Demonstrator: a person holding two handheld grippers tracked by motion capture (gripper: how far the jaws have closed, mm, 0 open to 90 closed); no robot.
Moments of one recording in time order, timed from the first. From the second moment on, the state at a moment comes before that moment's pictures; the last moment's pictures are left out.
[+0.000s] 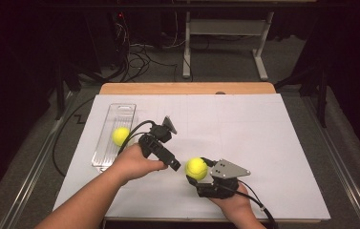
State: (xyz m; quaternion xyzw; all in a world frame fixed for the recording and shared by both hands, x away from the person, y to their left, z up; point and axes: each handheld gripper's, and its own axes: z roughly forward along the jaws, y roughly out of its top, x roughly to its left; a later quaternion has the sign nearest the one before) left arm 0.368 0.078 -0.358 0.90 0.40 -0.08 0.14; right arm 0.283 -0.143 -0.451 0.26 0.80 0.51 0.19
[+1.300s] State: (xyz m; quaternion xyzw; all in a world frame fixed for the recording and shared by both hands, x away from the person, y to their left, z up) left arm 0.367 0.040 -0.359 0.91 0.38 -0.10 0.15; right arm 0.285 -0.135 -0.455 0.25 0.80 0.50 0.19
